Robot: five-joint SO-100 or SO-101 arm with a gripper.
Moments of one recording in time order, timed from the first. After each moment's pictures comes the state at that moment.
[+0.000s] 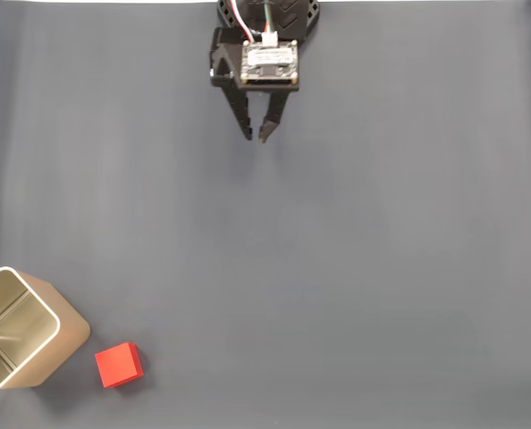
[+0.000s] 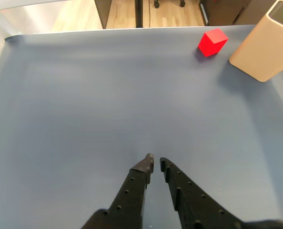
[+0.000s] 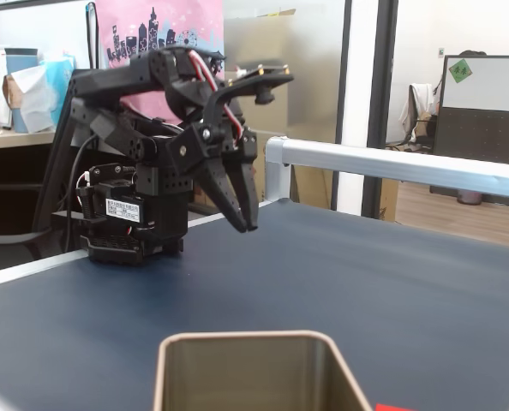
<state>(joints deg) 1.5 157.3 147.8 62.0 -88.7</state>
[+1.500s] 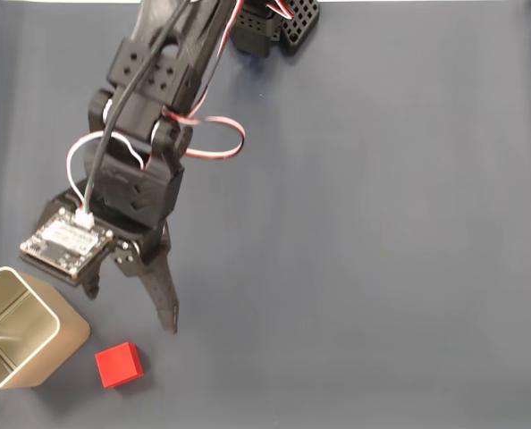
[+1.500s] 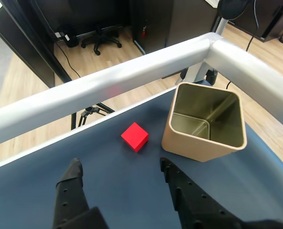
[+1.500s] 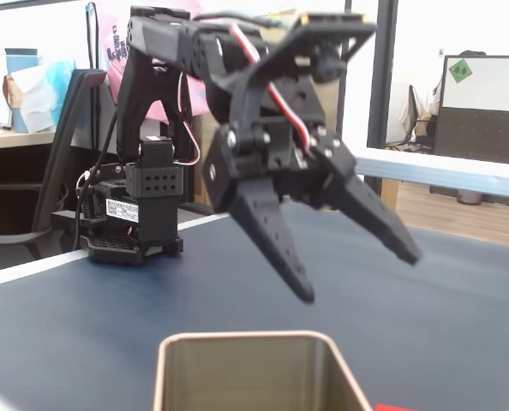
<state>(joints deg) 20.9 75.5 83.1 29.9 -81.4</state>
